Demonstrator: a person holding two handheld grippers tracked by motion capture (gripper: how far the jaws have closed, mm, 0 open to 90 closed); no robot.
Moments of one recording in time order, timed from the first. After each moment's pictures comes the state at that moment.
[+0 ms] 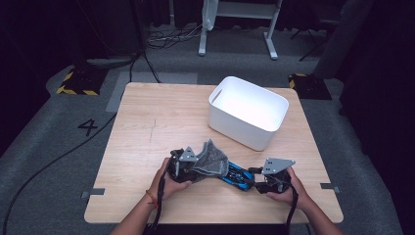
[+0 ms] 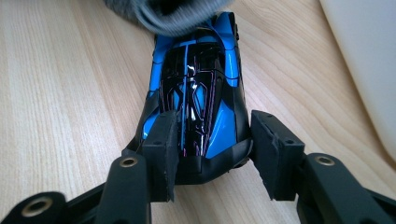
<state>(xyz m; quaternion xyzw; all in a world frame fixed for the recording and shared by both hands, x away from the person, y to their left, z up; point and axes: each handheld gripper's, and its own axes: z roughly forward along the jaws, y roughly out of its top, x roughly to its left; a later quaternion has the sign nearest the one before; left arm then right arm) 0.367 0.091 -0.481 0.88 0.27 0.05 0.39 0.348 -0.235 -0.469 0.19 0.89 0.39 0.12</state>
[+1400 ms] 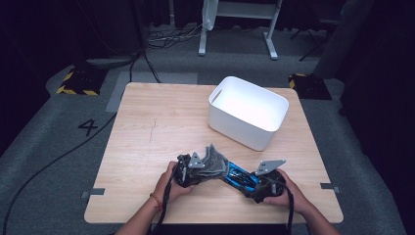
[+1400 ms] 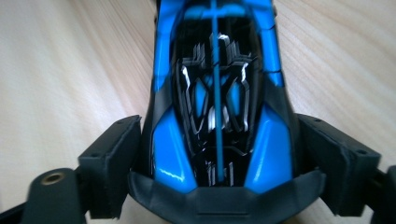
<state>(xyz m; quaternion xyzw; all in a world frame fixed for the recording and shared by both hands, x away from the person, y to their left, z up) 0.359 0.079 -0.493 0.89 0.27 0.08 0.36 0.345 -0.223 -0.490 0.25 0.91 0.32 0.07</state>
